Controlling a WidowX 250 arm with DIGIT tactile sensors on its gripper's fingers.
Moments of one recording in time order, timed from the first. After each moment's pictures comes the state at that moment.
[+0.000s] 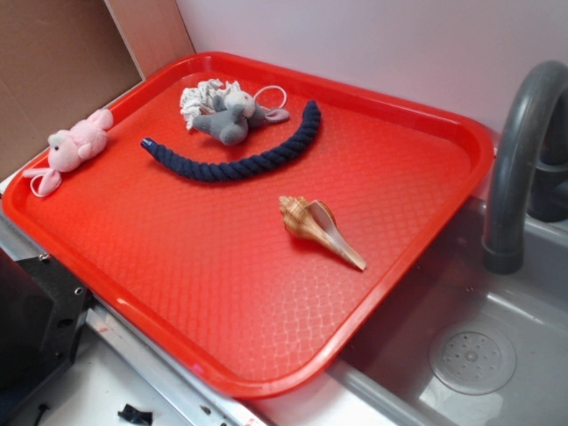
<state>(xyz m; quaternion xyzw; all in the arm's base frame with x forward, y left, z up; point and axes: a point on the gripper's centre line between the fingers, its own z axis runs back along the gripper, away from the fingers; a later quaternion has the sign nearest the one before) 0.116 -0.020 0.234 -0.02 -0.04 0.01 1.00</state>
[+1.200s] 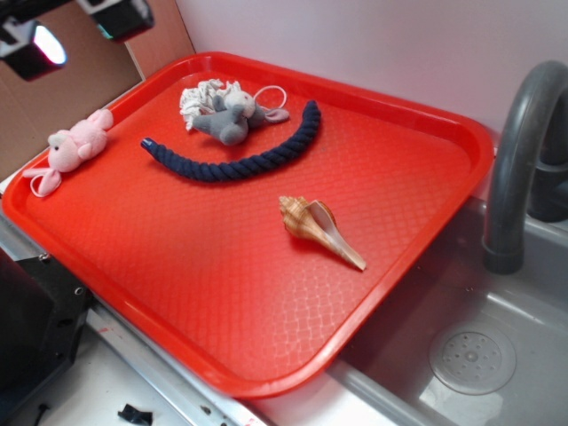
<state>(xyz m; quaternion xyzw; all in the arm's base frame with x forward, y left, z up) 0.198 0.019 0.160 -0.04 -0.13 0.48 0.87</state>
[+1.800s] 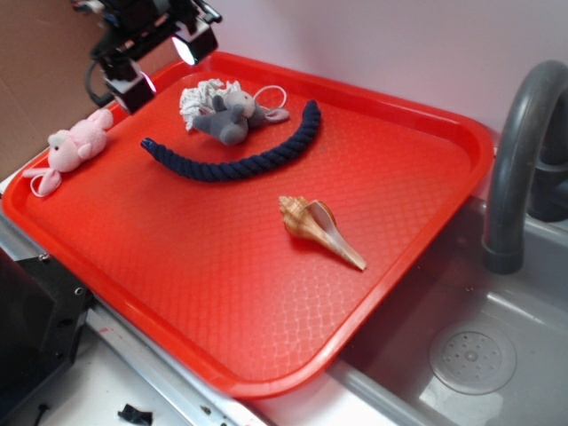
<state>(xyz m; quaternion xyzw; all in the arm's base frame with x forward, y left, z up) 0.263 0.068 0.080 0.01 -0.12 0.70 0.71</state>
